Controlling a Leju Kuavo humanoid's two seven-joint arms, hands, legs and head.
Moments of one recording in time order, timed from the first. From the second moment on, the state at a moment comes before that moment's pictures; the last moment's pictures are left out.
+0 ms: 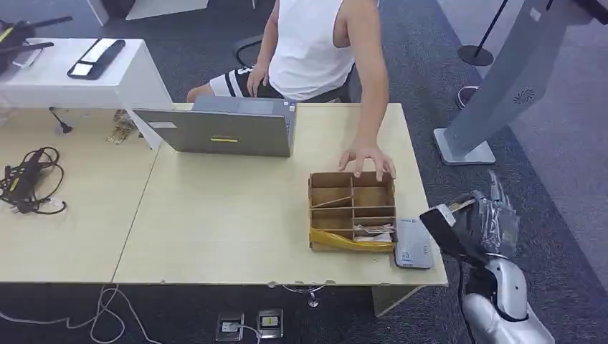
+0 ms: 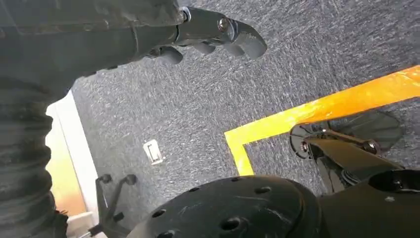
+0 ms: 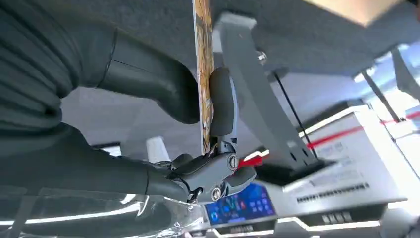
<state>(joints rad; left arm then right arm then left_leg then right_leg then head) -0.13 0.07 -1.24 -0.20 0.96 0.13 0.07 -0.27 -0.52 0.48 -1.37 0.74 -0.55 0.28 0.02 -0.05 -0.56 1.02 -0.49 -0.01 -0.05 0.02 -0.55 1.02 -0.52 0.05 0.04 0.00</state>
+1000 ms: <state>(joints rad) -0.14 0.07 -1.25 -0.20 0.89 0.13 0.06 -0.77 -0.42 0.72 -1.10 0.74 -0.30 0.30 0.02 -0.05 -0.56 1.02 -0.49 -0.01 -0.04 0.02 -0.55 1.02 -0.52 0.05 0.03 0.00</state>
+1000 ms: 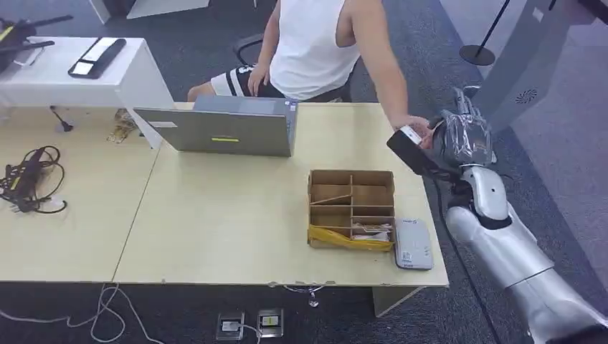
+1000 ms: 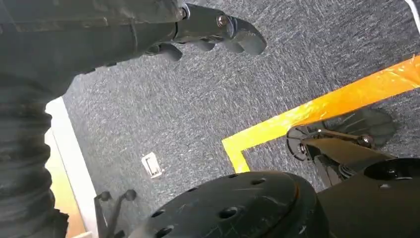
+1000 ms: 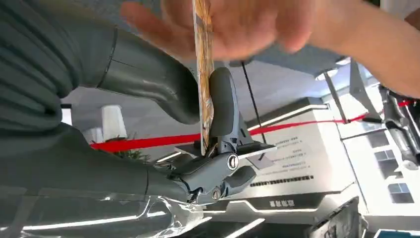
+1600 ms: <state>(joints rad) -0.14 0.07 -1.25 -0.20 0.88 0.13 0.06 -0.85 -0.31 0.78 -0.82 0.70 -0.42 0.20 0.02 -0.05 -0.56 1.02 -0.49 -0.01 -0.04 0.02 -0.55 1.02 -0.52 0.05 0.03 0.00</state>
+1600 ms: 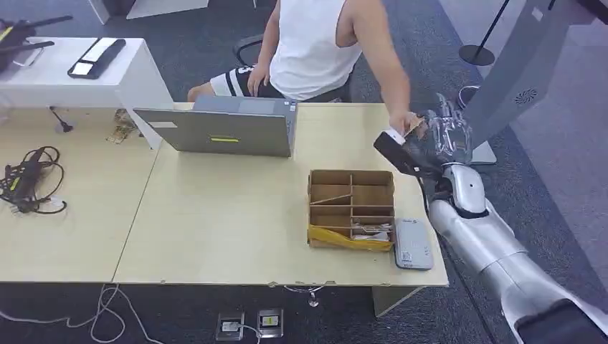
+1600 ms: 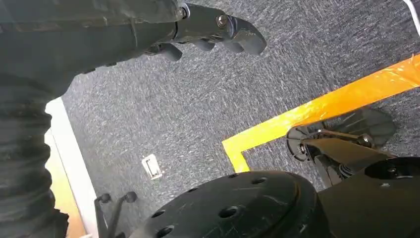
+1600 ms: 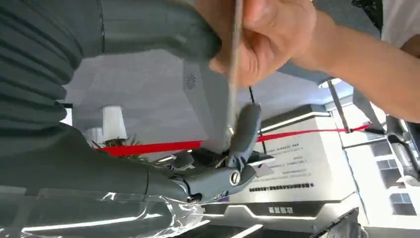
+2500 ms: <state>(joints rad) -0.14 0.07 -1.25 -0.20 0.89 0.13 0.08 -0.53 -0.34 0.80 -1.54 0.36 -0.42 -0.02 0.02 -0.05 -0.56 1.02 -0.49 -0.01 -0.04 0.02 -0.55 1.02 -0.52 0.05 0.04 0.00</state>
